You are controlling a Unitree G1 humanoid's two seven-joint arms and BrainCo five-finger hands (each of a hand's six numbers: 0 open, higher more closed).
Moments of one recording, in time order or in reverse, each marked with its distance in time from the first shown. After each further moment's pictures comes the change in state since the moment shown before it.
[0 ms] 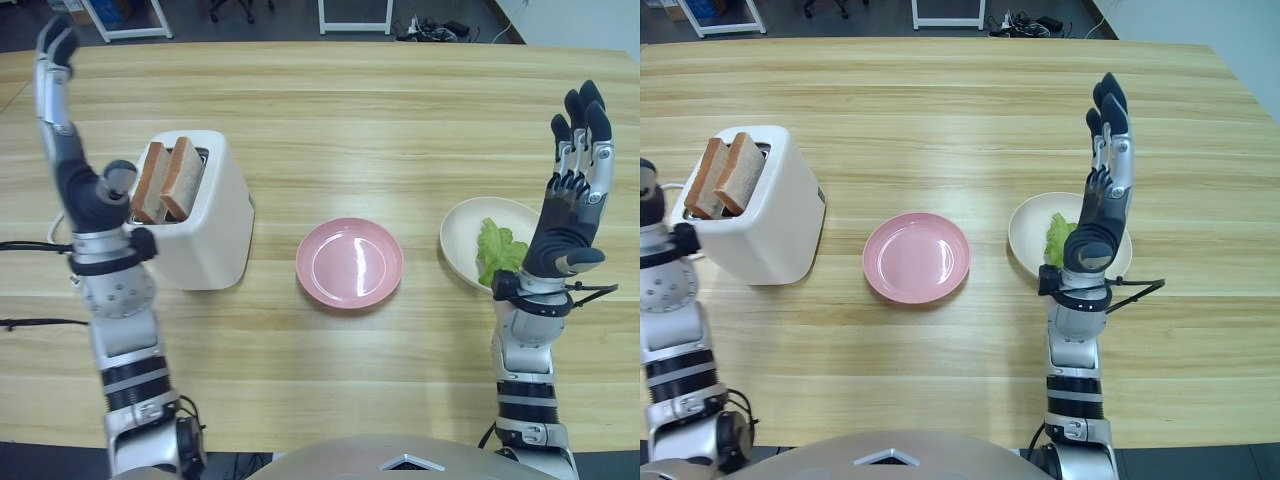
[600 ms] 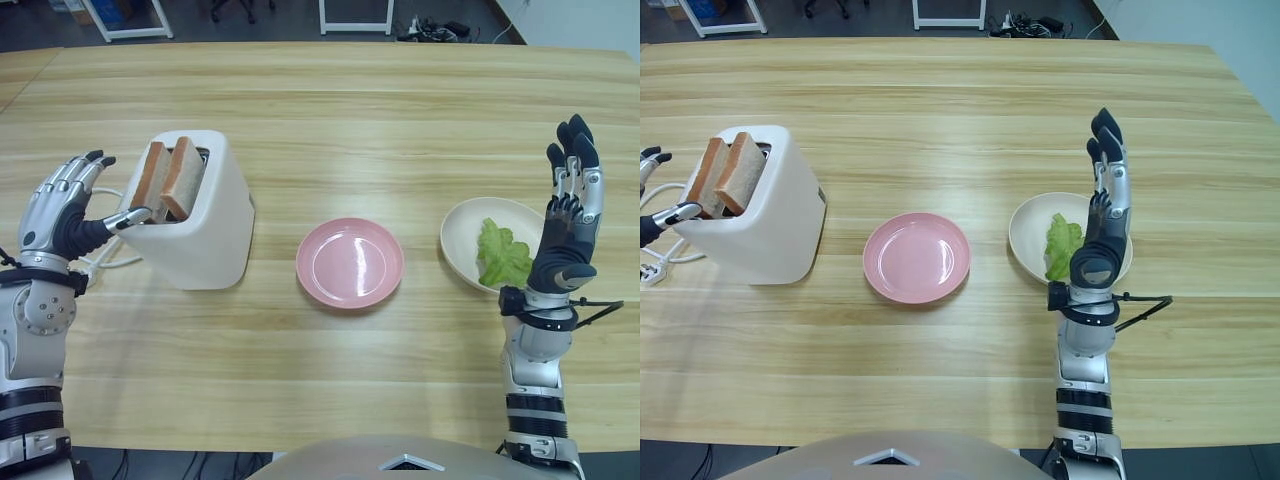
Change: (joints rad) left arm 0.163 0.373 -0.102 0.245 0.185 0.219 -0.159; right arm 0.073 -0.029 -0.038 0.029 0.011 -0.036 0.022
